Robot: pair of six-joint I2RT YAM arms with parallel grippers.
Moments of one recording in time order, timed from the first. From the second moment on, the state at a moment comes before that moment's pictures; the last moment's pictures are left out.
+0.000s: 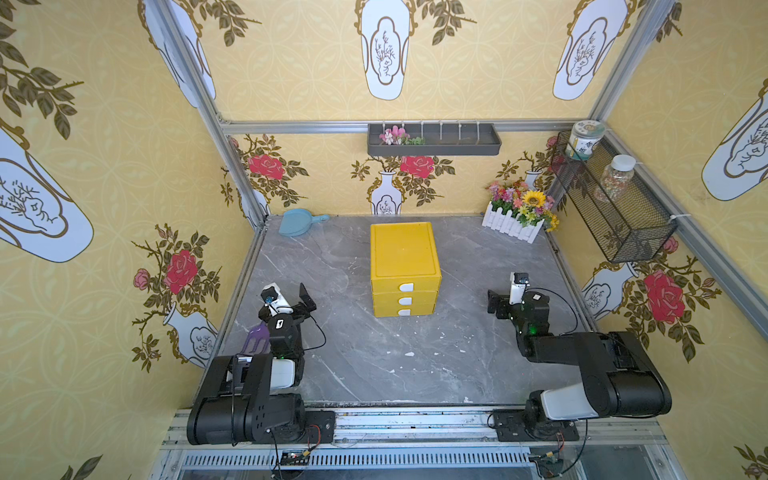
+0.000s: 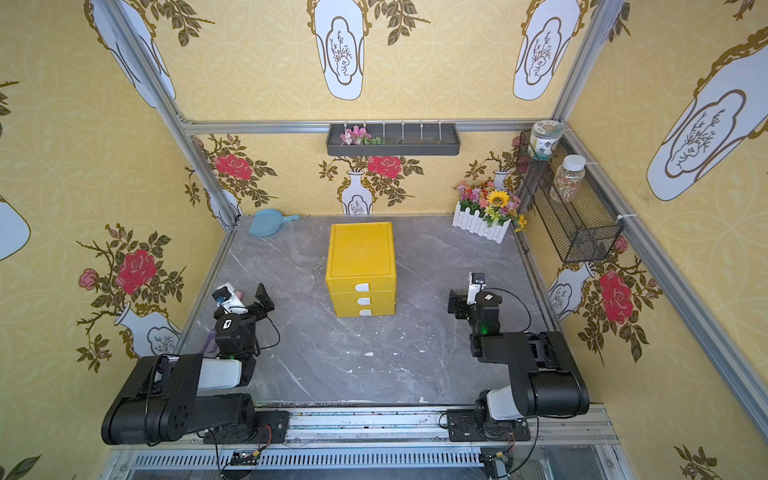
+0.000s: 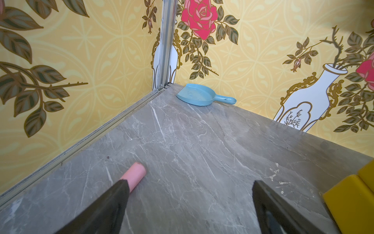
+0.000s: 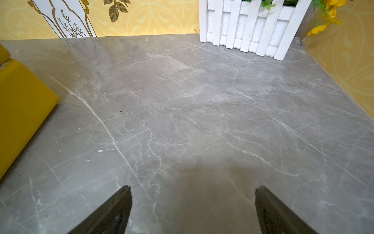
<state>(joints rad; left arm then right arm) 0.03 1.33 0.06 1.14 -0.26 -0.24 -0.01 1.44 0.25 0.75 -0.03 0.02</state>
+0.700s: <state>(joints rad) 0.02 1.13 0.06 1.03 -0.29 -0.25 -0.02 1.29 0.58 0.27 0.02 0.09</state>
